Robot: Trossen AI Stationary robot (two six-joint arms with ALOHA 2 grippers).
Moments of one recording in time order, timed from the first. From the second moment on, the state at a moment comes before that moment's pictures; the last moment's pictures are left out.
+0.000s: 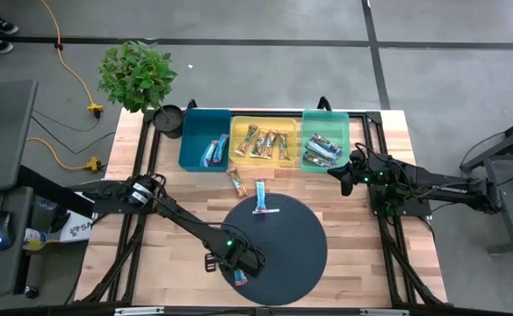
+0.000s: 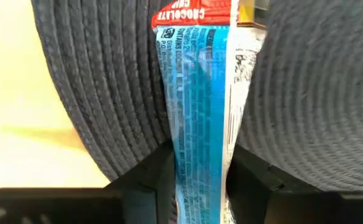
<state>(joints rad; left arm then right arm) -0.50 2.12 1.58 -0.81 0.08 -2.24 -0.24 0.31 0.16 -0.27 0.05 0.63</state>
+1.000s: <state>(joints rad) -0.50 2.11 1.80 -1.12 -0.12 -2.22 -0.24 0.31 0.16 -0.27 0.05 0.63</state>
